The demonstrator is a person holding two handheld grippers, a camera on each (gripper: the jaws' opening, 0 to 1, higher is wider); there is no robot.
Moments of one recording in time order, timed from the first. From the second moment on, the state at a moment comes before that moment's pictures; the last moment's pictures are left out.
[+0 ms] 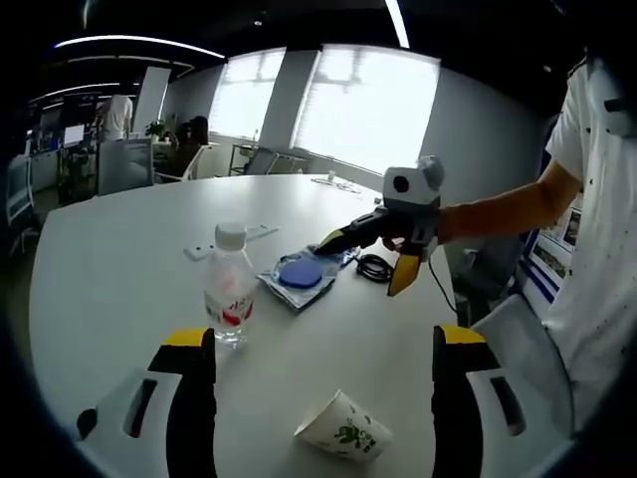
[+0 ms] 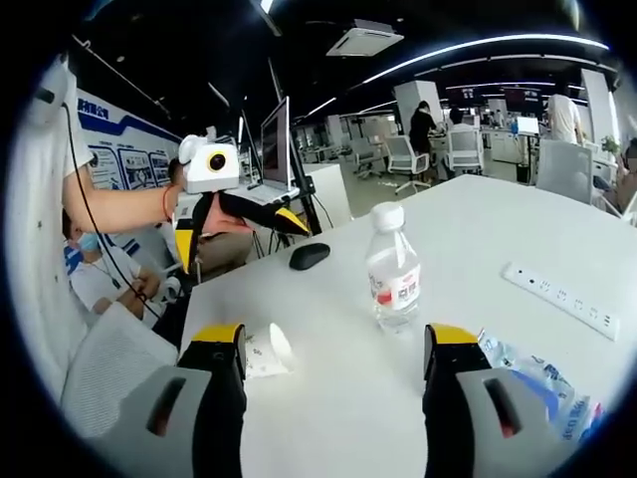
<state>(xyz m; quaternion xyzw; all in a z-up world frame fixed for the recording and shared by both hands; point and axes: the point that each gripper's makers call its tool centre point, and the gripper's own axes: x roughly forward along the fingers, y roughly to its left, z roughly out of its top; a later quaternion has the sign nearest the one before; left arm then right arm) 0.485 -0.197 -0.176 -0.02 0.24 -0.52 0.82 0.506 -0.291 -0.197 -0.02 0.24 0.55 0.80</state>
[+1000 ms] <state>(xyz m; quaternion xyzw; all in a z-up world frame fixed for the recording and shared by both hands) 0.450 -0.171 -0.169 -0.03 0.24 -0.50 0.83 0.467 -0.242 -0.248 -0.04 0.32 0.64 0.70</state>
